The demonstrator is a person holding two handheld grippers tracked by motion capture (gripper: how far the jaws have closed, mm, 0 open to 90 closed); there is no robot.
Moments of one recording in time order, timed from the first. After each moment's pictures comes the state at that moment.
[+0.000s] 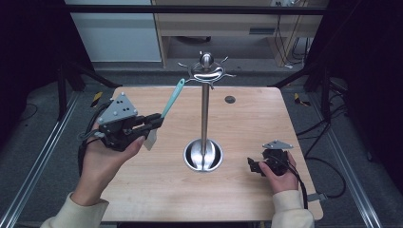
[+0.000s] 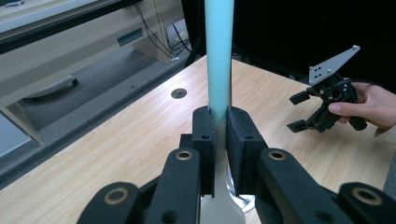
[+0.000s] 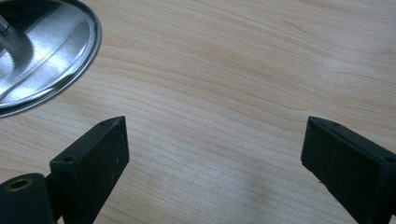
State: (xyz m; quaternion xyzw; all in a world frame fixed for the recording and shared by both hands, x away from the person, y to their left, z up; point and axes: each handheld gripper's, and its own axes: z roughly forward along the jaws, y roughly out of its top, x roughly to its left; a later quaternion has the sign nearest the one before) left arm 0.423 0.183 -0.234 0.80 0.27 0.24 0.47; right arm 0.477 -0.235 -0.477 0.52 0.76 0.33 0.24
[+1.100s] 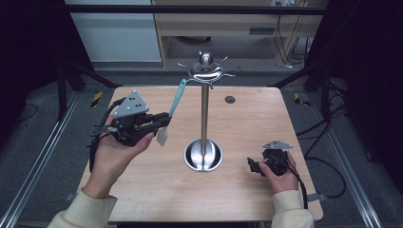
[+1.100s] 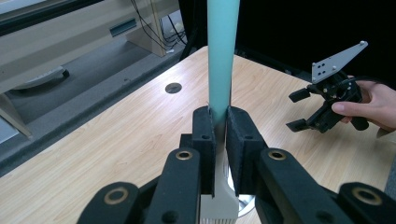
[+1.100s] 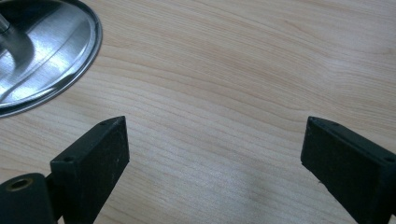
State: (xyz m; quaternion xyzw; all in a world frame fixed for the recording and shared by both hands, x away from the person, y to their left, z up) left arm 0.441 0.169 -0.244 0.81 0.27 0.22 0.46; right arm 0.477 -0.235 -0.477 0.52 0.76 0.33 0.24
